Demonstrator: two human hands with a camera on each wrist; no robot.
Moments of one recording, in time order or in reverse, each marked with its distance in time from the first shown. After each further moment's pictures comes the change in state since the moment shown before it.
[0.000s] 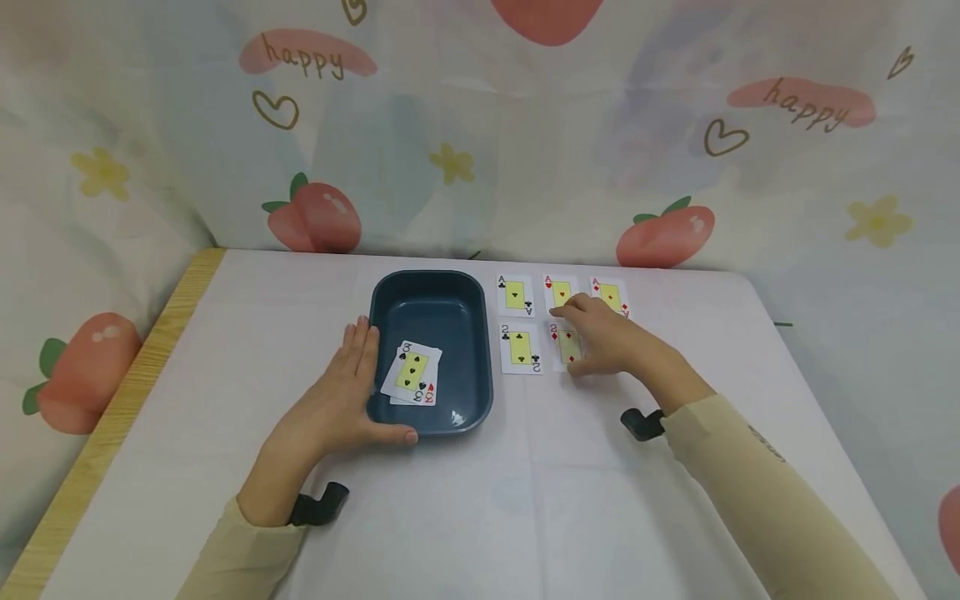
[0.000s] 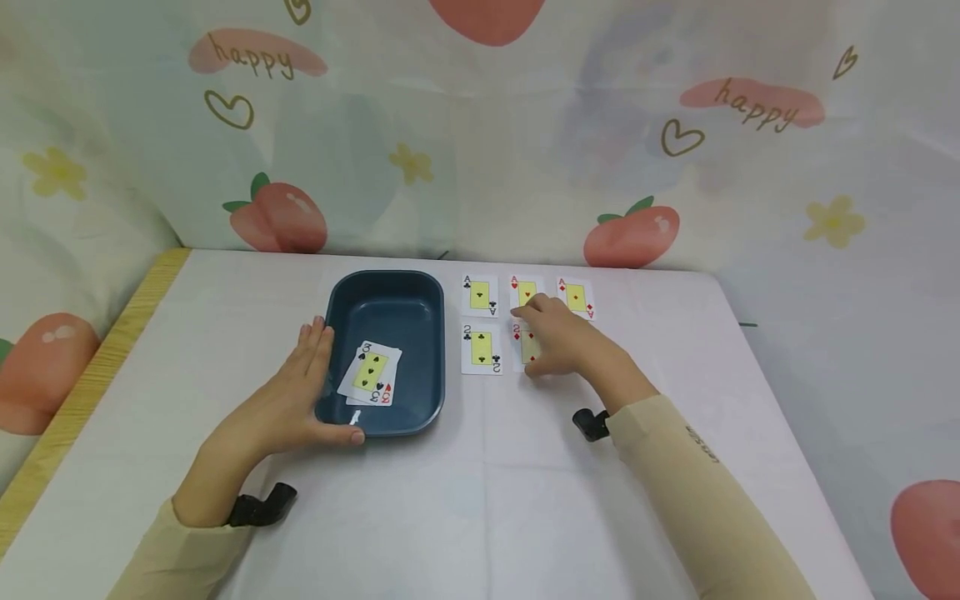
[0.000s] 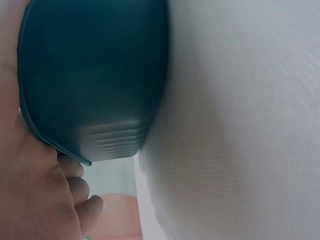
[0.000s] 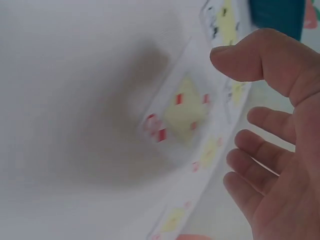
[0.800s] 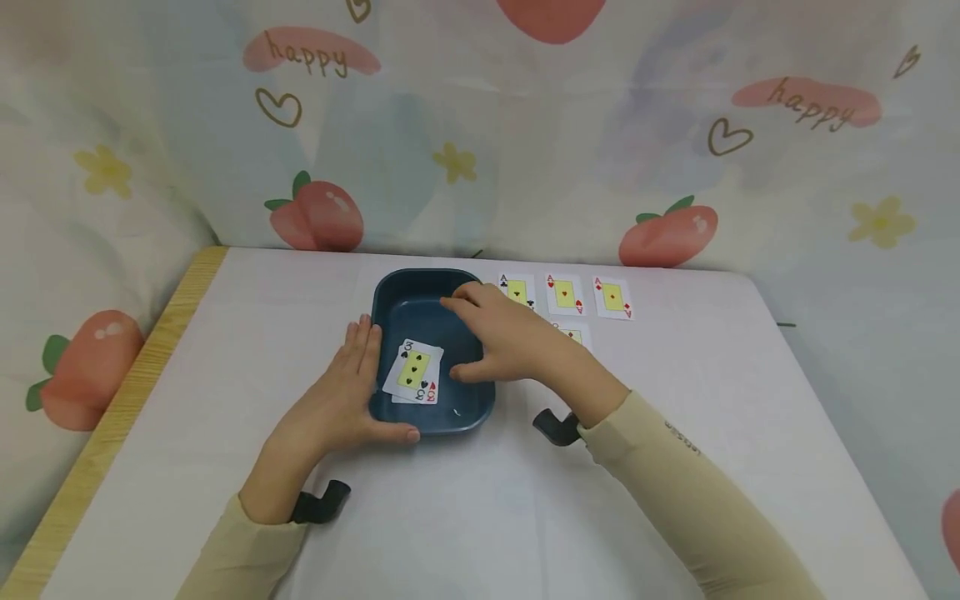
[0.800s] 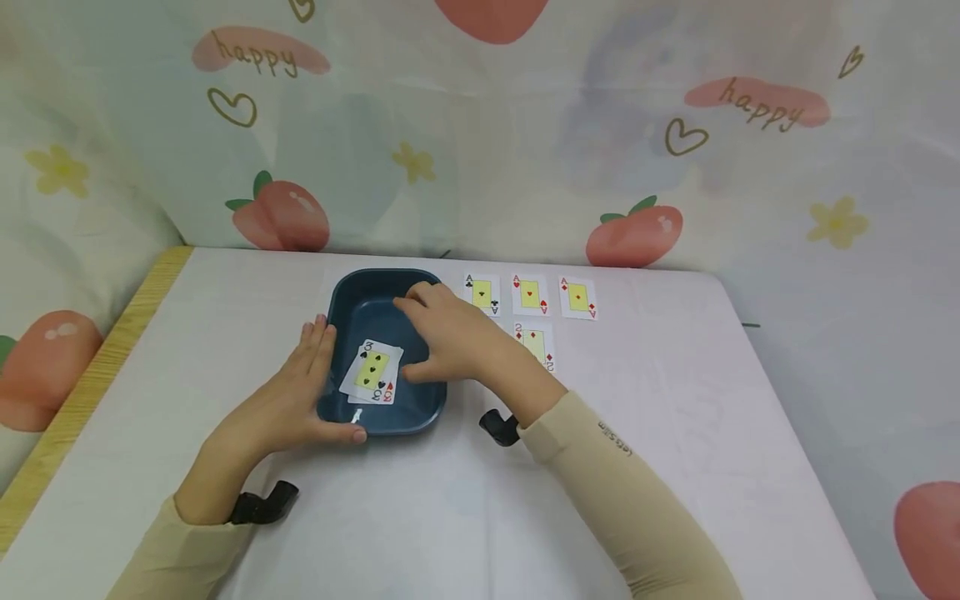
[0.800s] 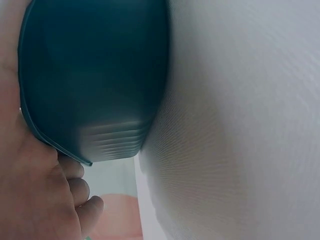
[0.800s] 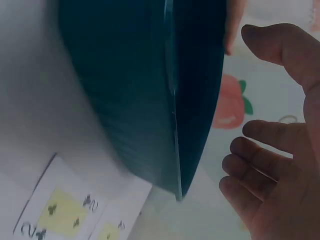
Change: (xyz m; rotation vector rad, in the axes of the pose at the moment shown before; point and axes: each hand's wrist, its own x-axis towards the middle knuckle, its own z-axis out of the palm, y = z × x) left_hand 0.000 -0.001 0.000 0.010 -0.001 0.011; right_hand 0.017 -0.135 -0.019 -0.051 0.108 -0.360
